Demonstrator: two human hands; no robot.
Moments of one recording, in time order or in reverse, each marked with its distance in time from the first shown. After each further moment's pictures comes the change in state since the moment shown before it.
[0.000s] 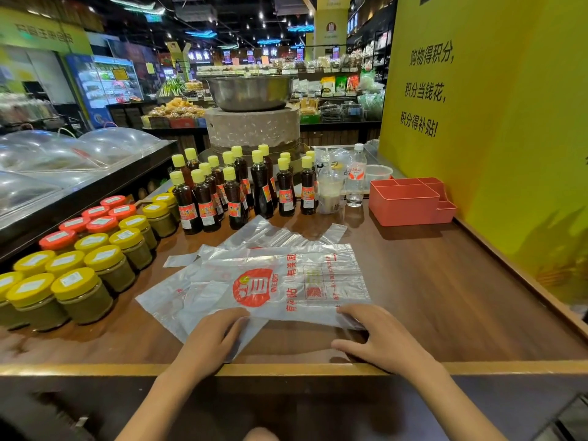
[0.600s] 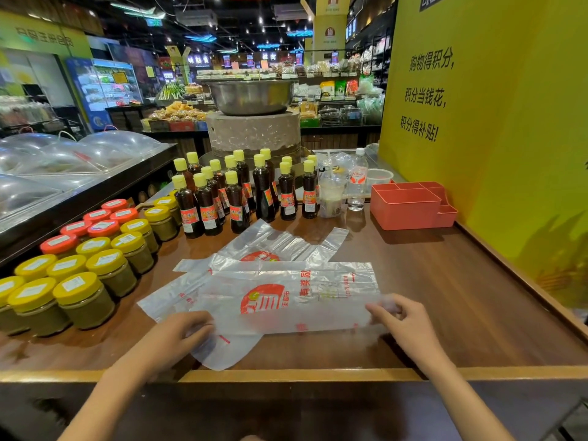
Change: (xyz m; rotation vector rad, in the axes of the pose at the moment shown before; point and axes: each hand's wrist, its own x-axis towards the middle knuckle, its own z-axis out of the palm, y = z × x) left_hand -0.009 -0.033 -0.069 0.030 -0.149 -0.029; right_hand -0.004 0.001 -0.017 0.799 0.432 0.204
